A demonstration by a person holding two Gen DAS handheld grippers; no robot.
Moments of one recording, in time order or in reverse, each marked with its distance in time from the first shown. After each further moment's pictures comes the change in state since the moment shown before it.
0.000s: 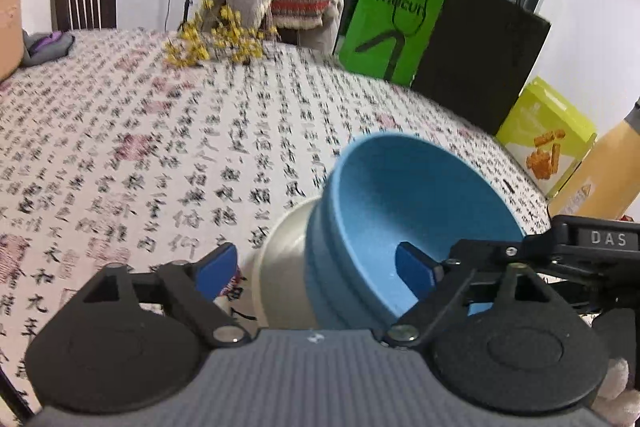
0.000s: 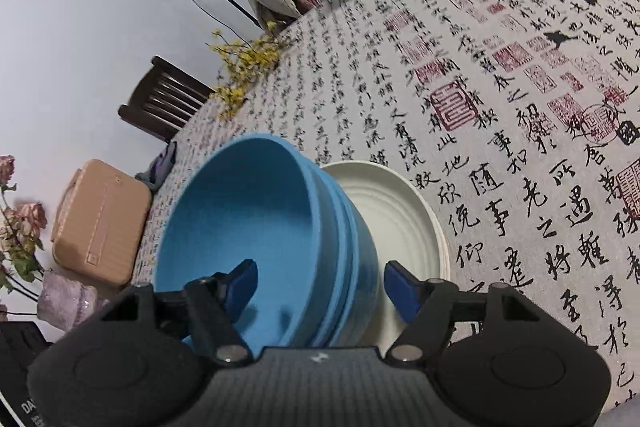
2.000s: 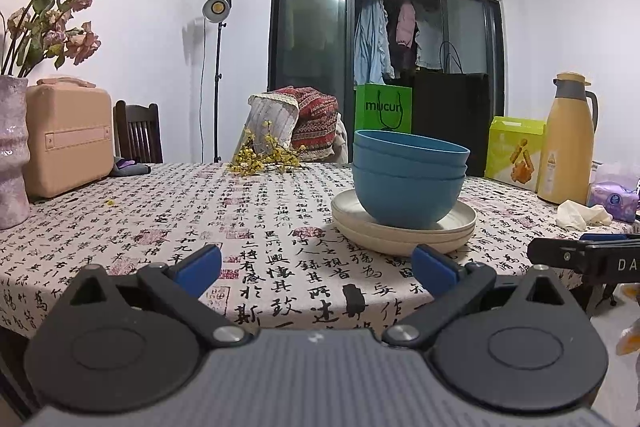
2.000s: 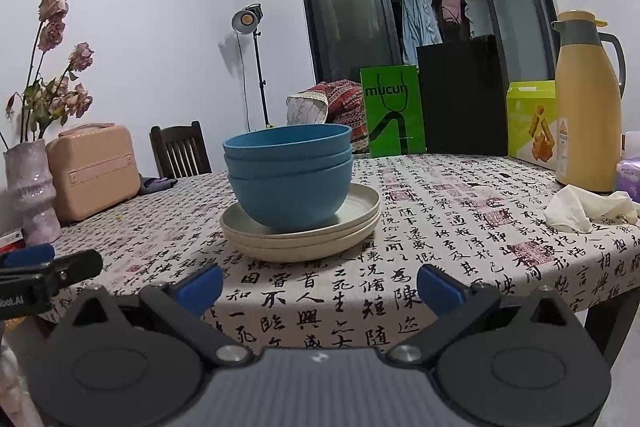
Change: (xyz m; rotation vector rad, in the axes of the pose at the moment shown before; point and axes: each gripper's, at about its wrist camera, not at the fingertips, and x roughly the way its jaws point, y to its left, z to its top) left arm -0.152 0.029 -0.218 0.212 -0.502 0.094; right arm -0.092 -0.002 -0.272 -0.548 -0.623 -0.207
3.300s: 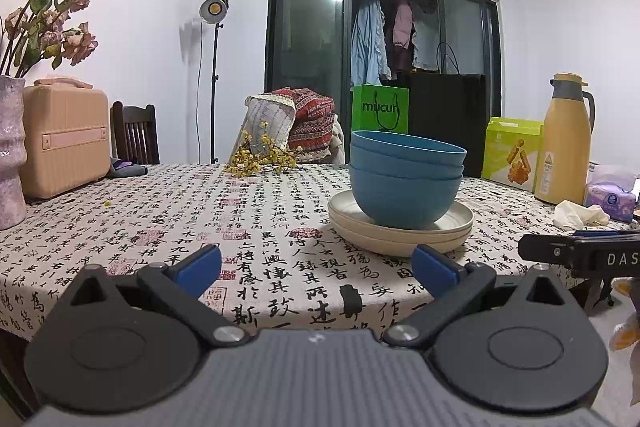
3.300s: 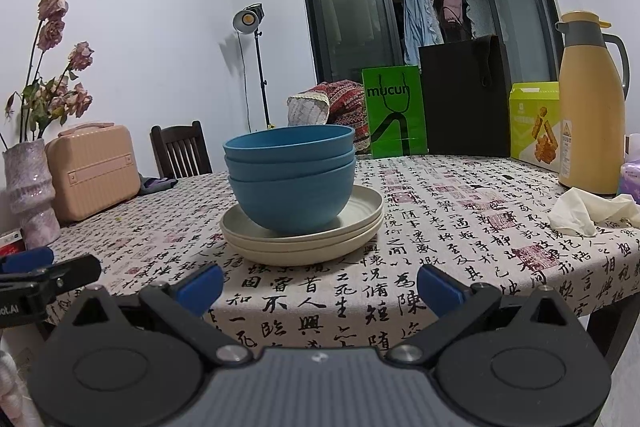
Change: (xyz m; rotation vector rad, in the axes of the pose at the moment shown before) left arm 0.001 0.003 0.001 0.003 -0.005 -0.010; right arm 0.005 0.000 0.002 -0.001 -0.002 0.002
